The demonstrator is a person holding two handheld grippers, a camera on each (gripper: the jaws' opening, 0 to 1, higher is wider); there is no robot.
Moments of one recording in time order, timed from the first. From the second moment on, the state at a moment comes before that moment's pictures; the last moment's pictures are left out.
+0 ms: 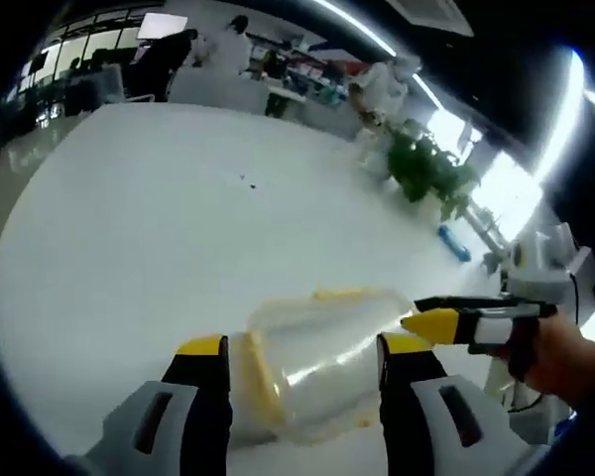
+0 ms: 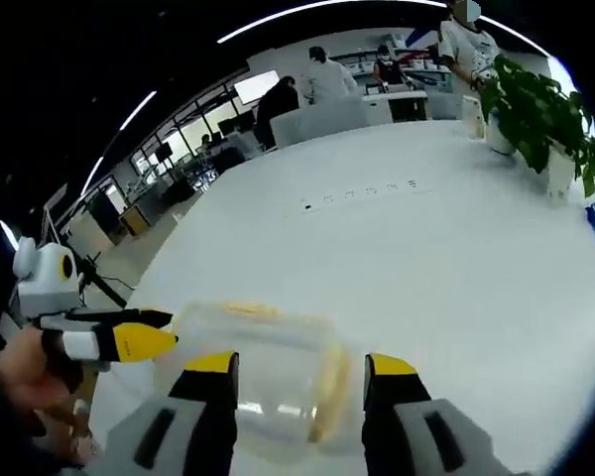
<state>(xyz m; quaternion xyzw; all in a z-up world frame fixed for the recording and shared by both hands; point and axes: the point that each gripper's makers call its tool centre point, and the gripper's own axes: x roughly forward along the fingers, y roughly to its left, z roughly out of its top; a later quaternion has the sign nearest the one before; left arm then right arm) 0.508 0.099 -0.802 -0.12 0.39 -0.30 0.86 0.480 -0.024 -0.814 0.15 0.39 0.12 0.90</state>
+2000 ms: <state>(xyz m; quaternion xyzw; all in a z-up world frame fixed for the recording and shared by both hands) 0.523 0.127 -0.827 -0.13 0.44 -0.27 0.85 0.518 0.021 -0.824 0.11 0.42 0.11 0.89</state>
